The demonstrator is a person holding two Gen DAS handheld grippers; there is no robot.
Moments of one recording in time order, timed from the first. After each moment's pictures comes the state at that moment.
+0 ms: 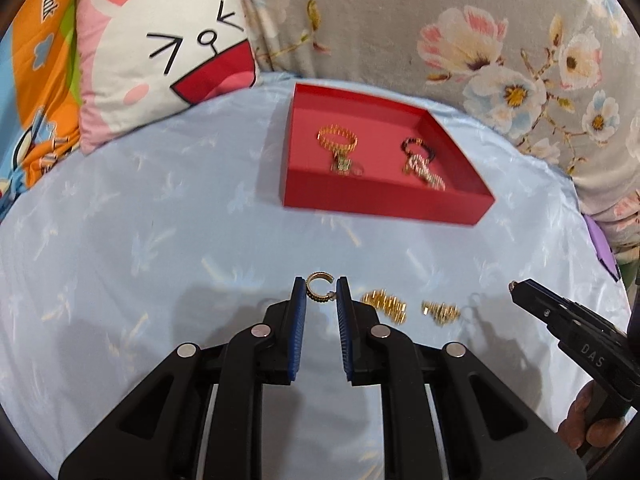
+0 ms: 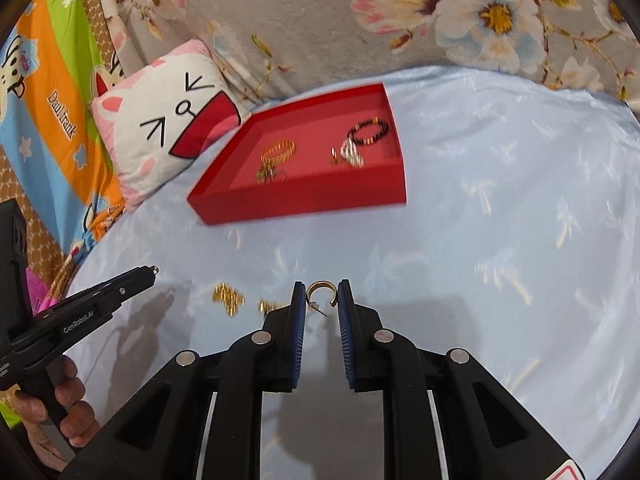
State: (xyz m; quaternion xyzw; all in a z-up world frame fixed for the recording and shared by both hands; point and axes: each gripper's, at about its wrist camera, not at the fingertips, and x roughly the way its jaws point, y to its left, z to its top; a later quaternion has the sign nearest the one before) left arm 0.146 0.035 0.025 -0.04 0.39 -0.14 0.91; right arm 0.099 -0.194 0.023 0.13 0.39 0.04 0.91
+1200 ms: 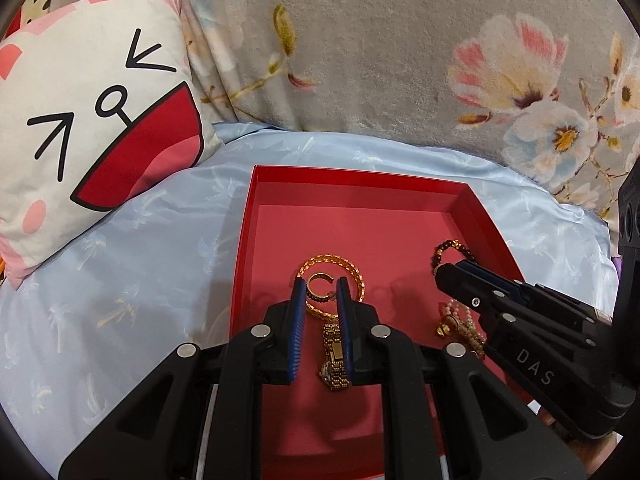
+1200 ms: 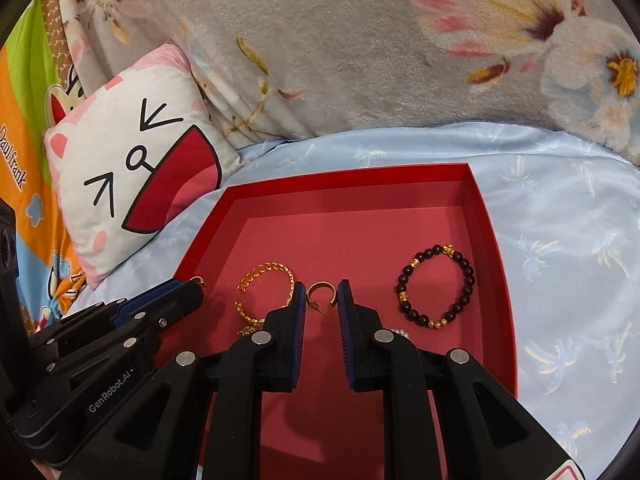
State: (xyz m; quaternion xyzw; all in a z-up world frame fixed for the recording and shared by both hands) left arm 0.343 -0.025 0.035 -0.02 0.37 -0.15 0.92; right arm 0.330 -0.178 0.022 0.11 0.39 0.07 0.91
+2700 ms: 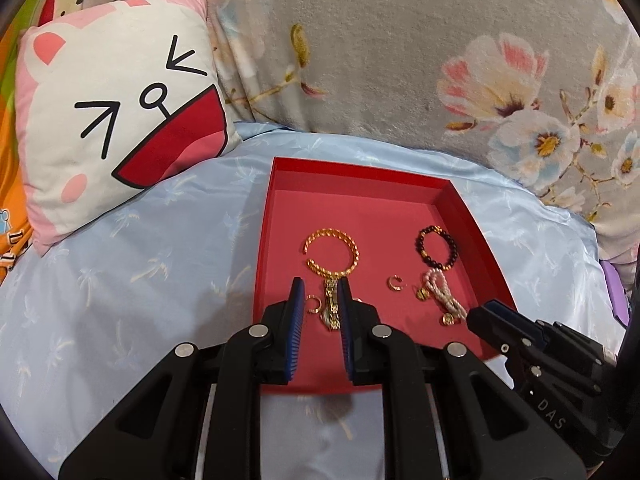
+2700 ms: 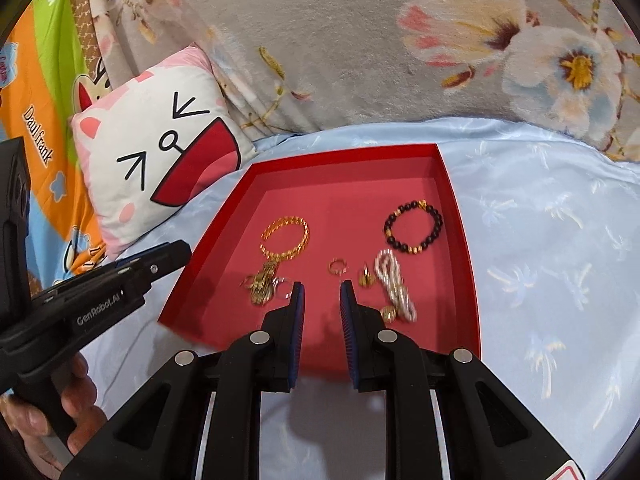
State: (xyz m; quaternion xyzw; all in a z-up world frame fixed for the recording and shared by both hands) left arm 0.281 -0.006 0.056 -0.03 0.37 -0.14 0.92; right arm 0.236 -0.179 0.041 0.11 0.38 0.06 0.92
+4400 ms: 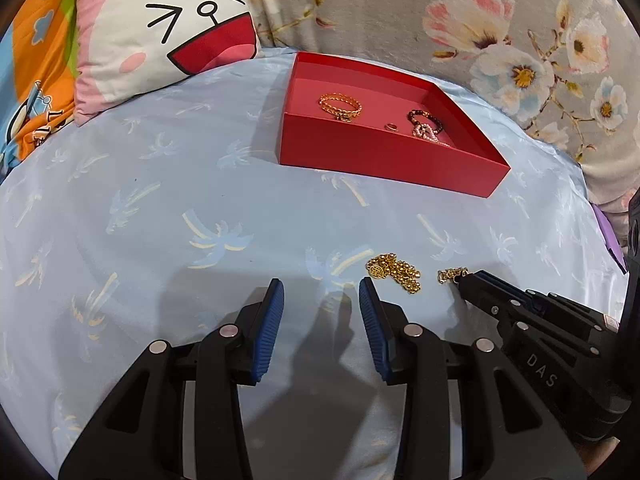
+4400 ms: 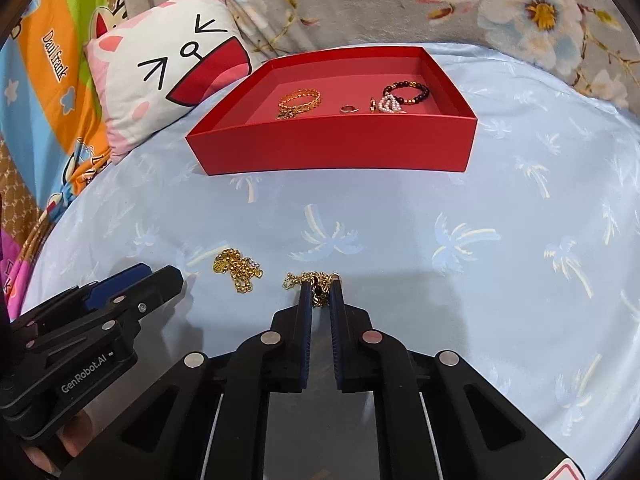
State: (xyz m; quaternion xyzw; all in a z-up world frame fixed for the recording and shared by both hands) left arm 0.139 0.029 -0.017 -0.04 0.41 -0.14 0.90; right arm 0.118 -0.138 -0.018 0.07 0.44 0.04 0.89
